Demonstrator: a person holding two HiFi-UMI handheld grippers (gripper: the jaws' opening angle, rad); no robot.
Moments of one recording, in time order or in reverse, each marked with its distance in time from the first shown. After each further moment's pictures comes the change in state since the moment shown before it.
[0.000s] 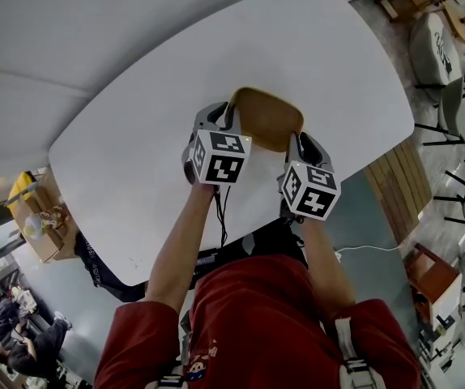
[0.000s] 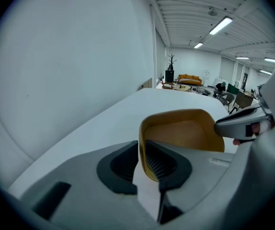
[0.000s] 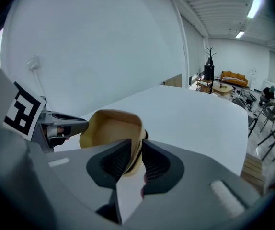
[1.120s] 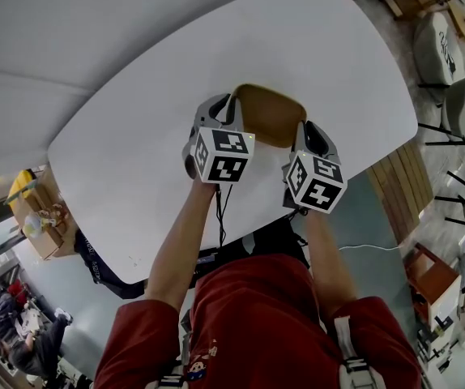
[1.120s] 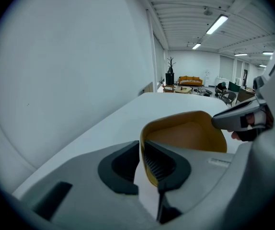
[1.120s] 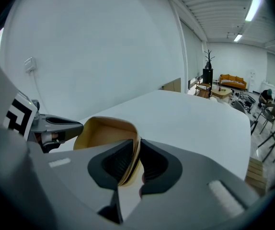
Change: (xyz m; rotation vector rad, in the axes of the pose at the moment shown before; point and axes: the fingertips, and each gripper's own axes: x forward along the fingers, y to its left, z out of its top) left arm 0.006 0.005 0.014 0.038 -0.056 0.040; right arm 0.015 -0.010 0.023 -0.009 -0.050 -0.019
